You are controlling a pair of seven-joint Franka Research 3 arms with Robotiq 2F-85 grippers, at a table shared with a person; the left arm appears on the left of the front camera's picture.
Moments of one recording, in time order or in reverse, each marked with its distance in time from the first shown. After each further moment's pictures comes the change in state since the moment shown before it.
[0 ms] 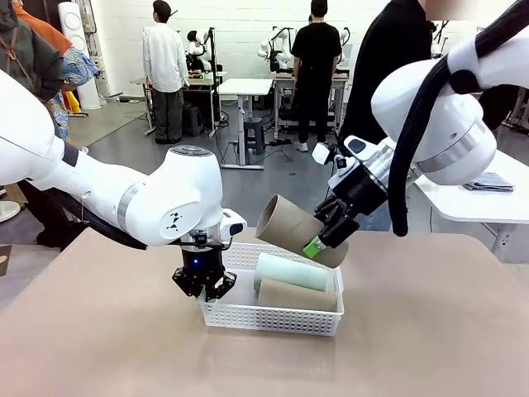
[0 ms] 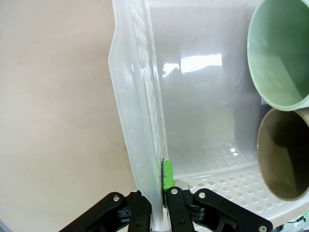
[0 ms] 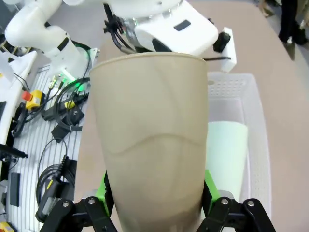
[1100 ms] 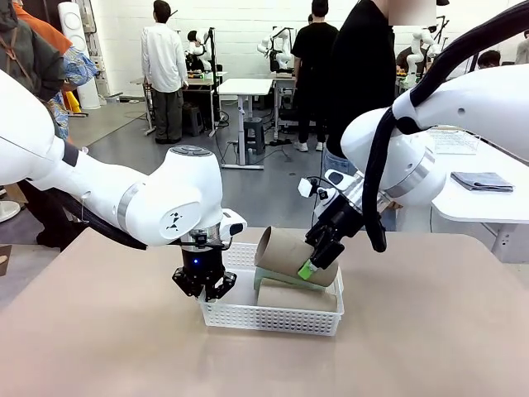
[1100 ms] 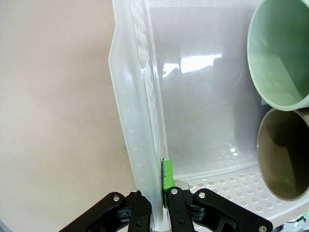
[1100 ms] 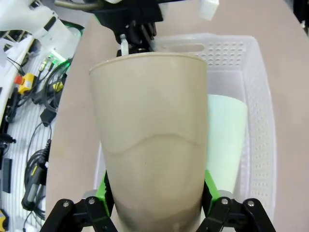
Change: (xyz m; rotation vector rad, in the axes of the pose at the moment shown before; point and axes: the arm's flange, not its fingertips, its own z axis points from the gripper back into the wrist) left arm 0.000 0.000 0.000 0.000 0.000 0.000; right arm -0.031 -0.065 -0.058 0.065 0.077 -0.008
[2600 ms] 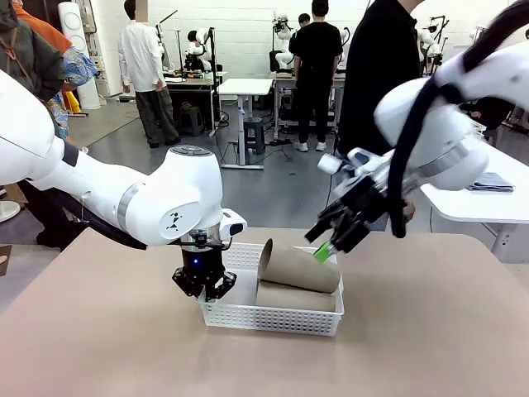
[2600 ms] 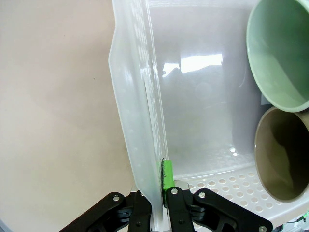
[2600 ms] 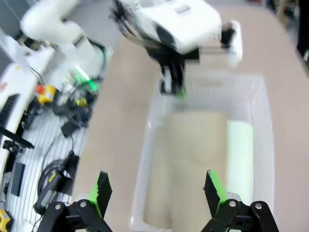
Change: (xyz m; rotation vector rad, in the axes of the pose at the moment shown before) left arm 0.000 0.000 0.000 0.000 0.000 0.000; right arm -0.003 0.051 0.068 0.031 -0.189 0.090
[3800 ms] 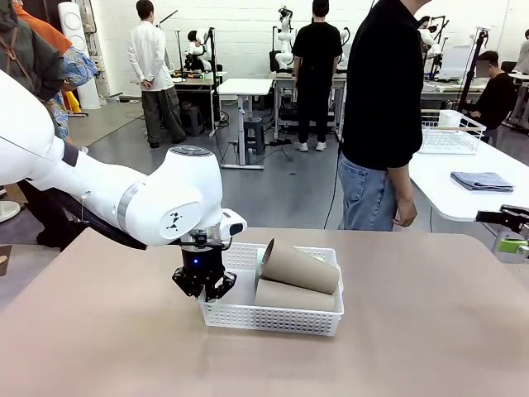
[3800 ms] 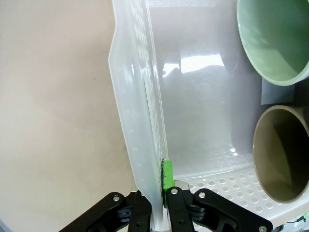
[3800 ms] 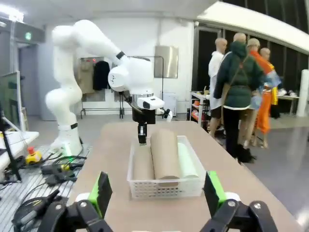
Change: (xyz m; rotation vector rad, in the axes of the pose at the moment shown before) left arm 0.000 0.000 0.000 0.000 0.000 0.000; right arm -0.261 0.090 0.199 -0.296 -0.745 0.118
